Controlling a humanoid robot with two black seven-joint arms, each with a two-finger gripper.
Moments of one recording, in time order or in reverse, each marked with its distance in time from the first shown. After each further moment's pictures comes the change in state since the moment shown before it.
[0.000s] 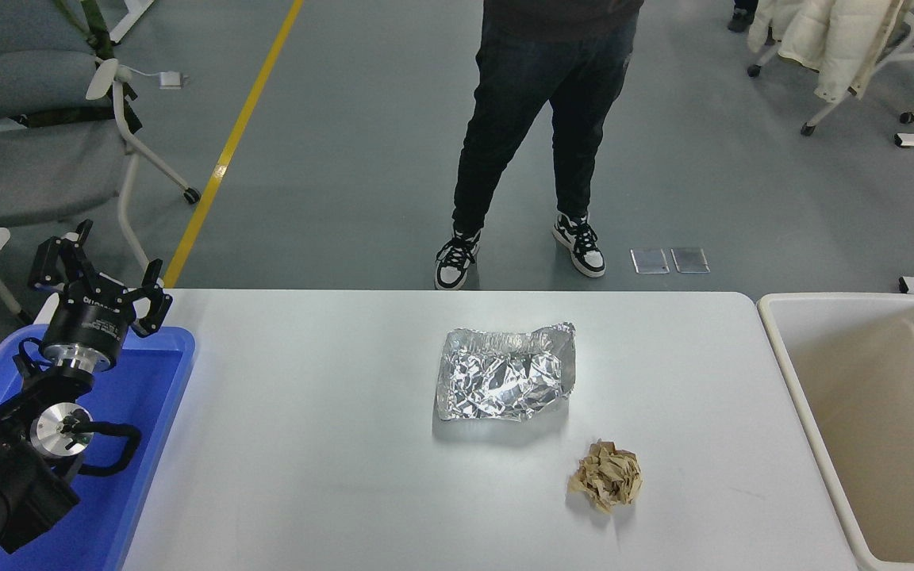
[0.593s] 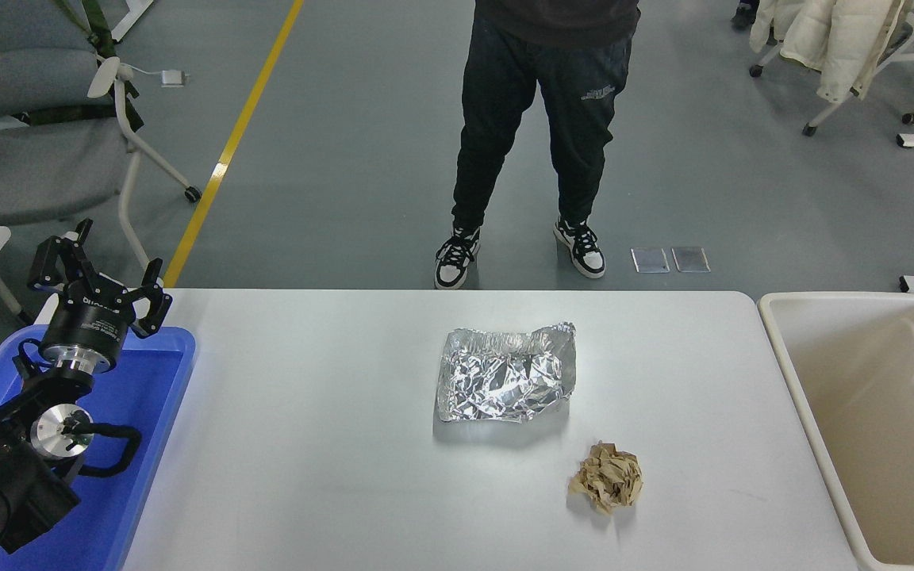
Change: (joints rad) left arm 0.000 0.000 0.000 0.000 0.001 -0.001 0.000; right arm -0.122 0.336 -0.101 -0.236 0.142 -0.384 0.023
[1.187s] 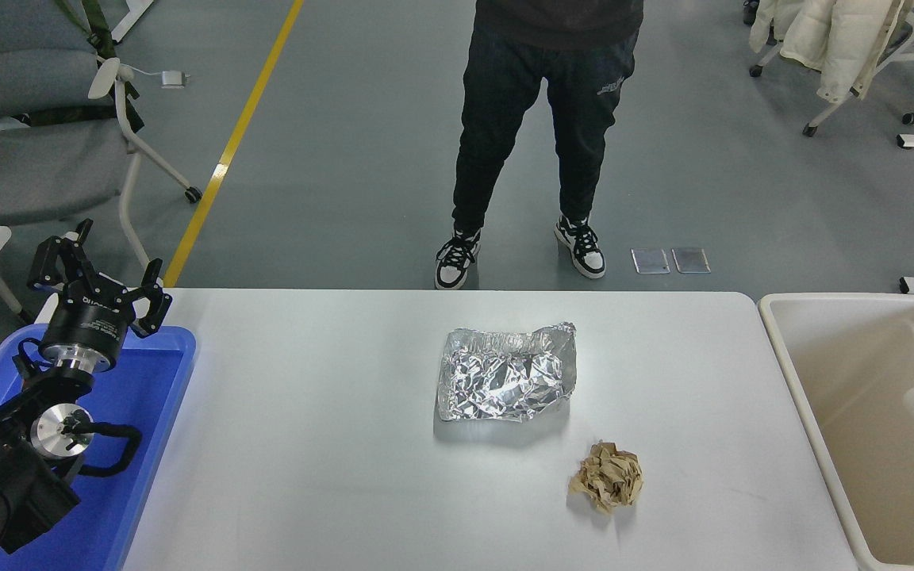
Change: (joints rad) left arm 0.000 0.000 0.000 0.000 -0.001 0.000 0.000; right arm -0.042 0.086 -0.106 -0.034 0.179 -0.174 0.001
